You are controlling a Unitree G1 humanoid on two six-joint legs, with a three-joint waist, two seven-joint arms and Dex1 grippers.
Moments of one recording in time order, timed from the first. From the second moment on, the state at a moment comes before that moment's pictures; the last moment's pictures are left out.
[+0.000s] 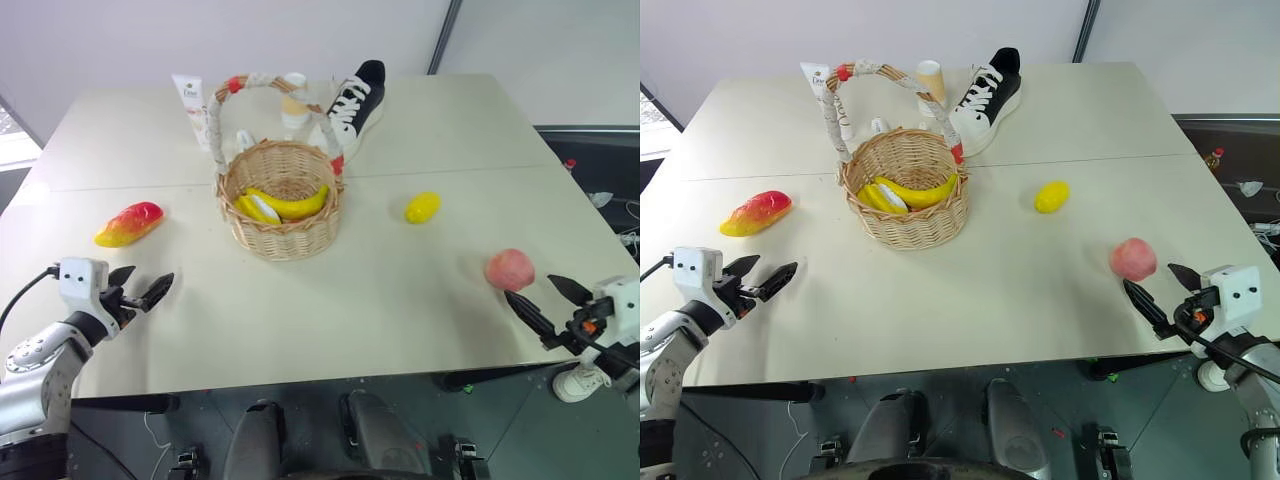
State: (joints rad) left arm 0.05 0.60 0.45 -0.02 -0.46 0.40 -0.63; right arm 0.30 -0.62 -0.58 -0.29 0.52 0.36 0.70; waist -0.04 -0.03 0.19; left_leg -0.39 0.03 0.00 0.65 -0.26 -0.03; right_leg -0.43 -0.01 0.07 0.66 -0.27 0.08
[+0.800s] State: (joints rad) left arm -0.08 0.64 0.43 0.00 -0.40 0.39 -0.57; right arm 0.10 -0.69 -0.51 -0.49 0.66 0.49 0.68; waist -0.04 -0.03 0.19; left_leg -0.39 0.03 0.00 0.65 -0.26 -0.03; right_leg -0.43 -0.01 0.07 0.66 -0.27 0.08
